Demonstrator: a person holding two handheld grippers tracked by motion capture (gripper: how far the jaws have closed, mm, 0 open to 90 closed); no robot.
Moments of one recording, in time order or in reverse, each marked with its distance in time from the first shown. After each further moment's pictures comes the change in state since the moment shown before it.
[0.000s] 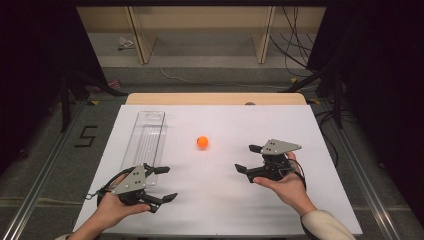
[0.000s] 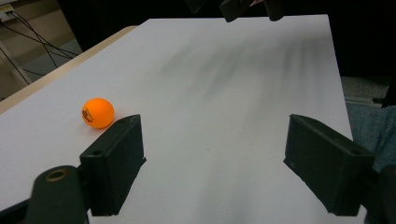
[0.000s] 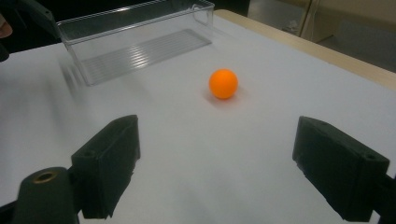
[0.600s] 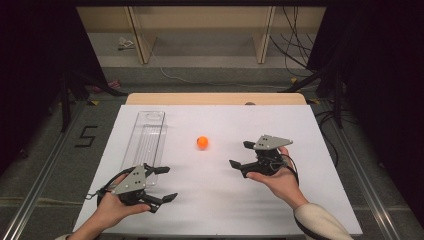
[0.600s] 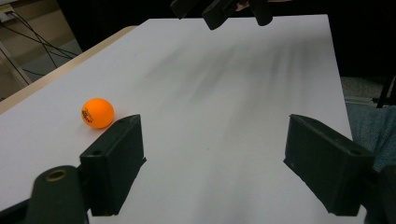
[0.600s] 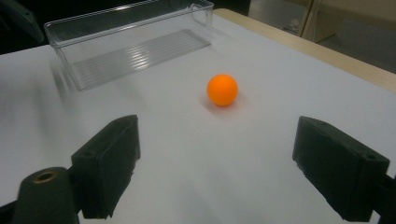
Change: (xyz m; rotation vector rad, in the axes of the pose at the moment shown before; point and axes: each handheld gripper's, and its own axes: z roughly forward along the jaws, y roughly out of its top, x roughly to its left) left arm 0.000 0.000 0.000 0.001 -0.001 0.001; right arm -0.004 0.008 0.021 0.009 0.002 -0.004
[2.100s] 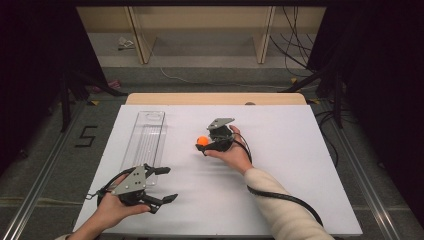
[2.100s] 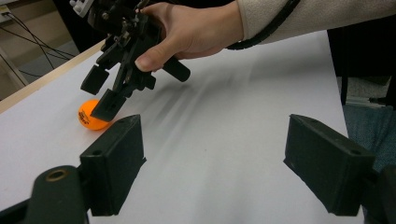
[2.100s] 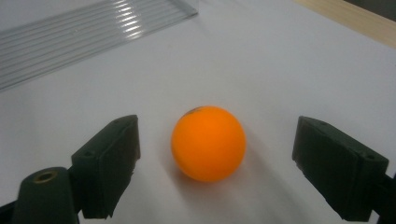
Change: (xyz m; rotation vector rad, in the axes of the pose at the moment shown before) left arm -0.001 0.000 0.000 -0.002 -0.008 0.002; right arm -0.024 0.023 0.162 0.175 -0.009 -0.010
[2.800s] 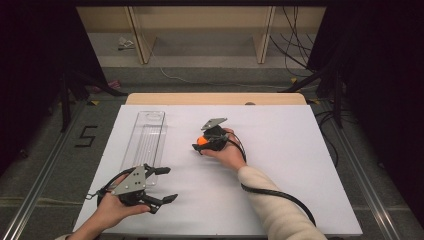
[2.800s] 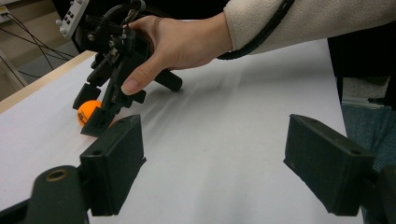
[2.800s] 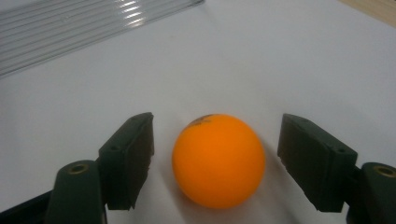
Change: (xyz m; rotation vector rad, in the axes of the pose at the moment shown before) left arm 0.000 0.000 0.000 -0.002 -0.003 0.001; right arm 0.002 0.003 0.020 0.042 0.014 -0.016
